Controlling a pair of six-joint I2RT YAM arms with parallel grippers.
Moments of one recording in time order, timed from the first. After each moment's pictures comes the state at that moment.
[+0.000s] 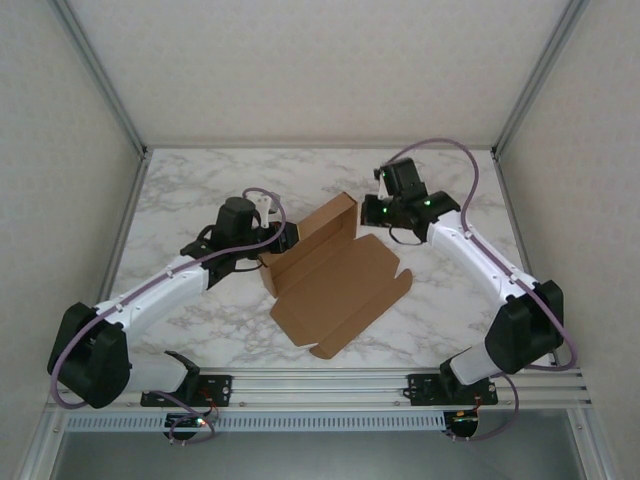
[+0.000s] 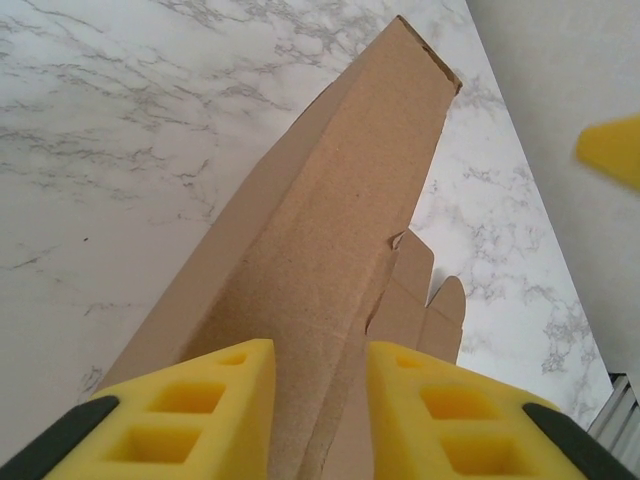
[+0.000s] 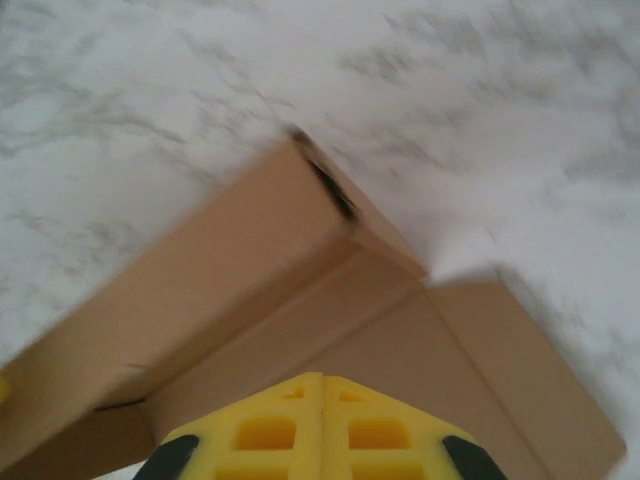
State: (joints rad) left arm -0.48 1.30 0.86 -0.11 0.29 -0.58; right arm 0.50 1.49 1.29 -0.68 -0.08 0.48
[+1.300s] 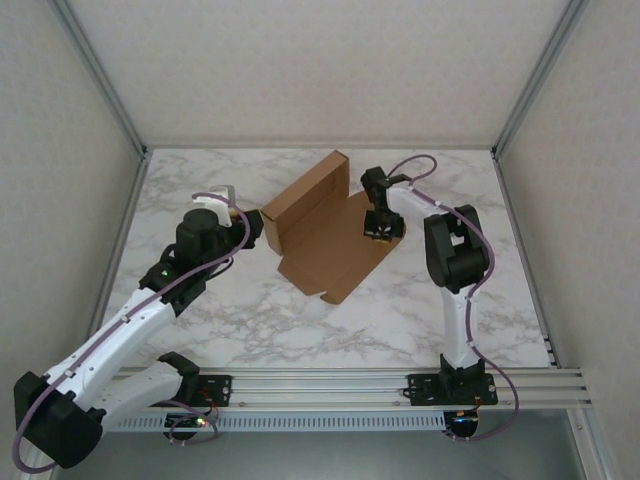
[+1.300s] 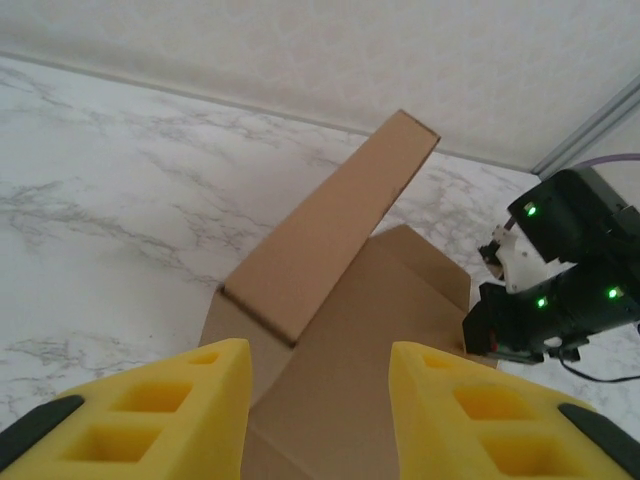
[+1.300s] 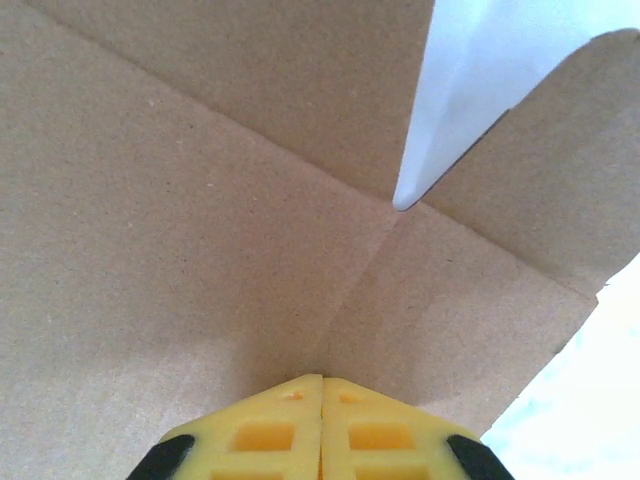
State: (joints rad) left arm -0.45 0.97 0.80 -0.16 -0.11 -0.49; right arm 0.39 2.16 1.65 -0.94 0.10 0.55
